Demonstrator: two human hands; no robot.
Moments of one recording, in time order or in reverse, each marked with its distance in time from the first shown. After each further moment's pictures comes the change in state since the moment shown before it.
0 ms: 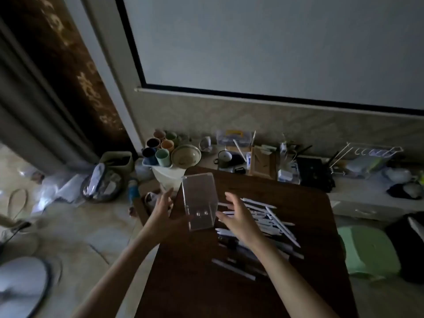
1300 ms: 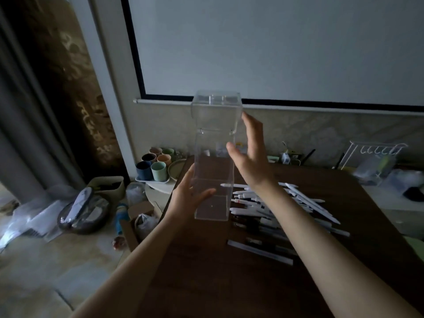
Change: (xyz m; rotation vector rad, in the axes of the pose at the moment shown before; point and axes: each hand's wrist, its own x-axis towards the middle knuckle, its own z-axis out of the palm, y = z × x) left_hand 0.018 -0.090 0.098 -0.343 0.088 0.362; right_hand 0.033 0.039 0.055 -0.014 0.616 -0.914
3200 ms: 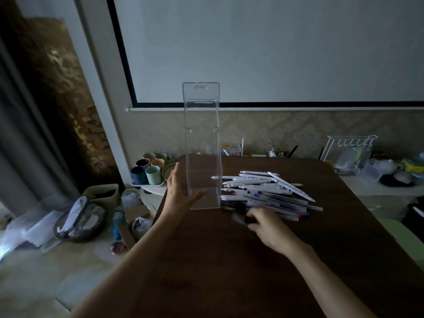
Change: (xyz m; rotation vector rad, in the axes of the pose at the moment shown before) left_hand -0.040 0.001 -0.005 0.285 0.084 0.072; right_hand -0.153 -0.003 -0.061 -0.549 -0.576 0.533
